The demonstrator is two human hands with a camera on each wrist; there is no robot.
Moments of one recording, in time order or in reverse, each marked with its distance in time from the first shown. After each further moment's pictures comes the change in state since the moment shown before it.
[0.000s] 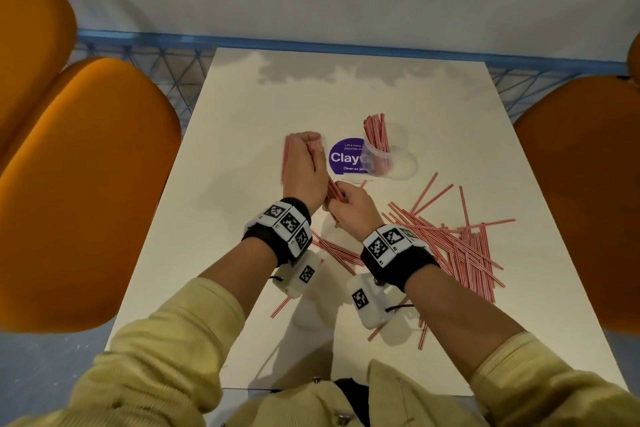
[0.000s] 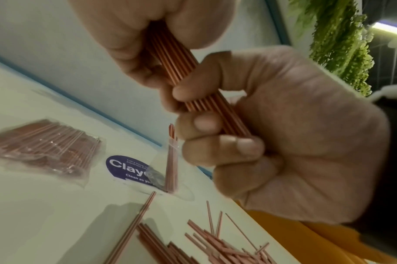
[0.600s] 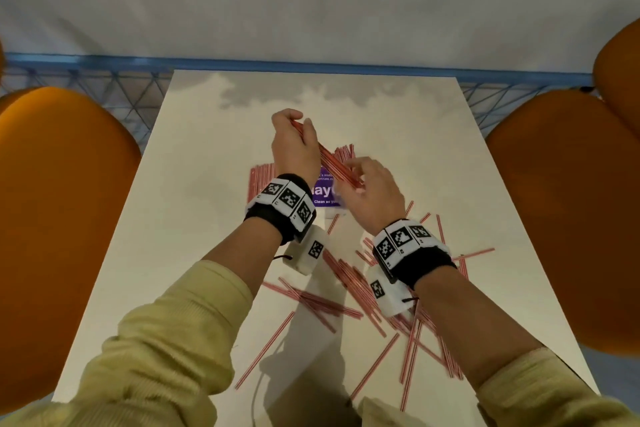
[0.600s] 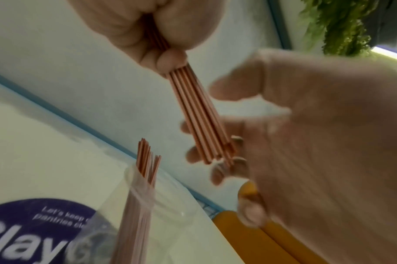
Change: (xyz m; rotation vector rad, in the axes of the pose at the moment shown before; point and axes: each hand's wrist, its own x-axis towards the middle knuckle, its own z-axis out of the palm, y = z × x) left_hand 0.094 0.038 0.065 -0.062 0.146 0.016; right_hand 0.061 -0.008 -0.089 -0.394 0.338 -0.144
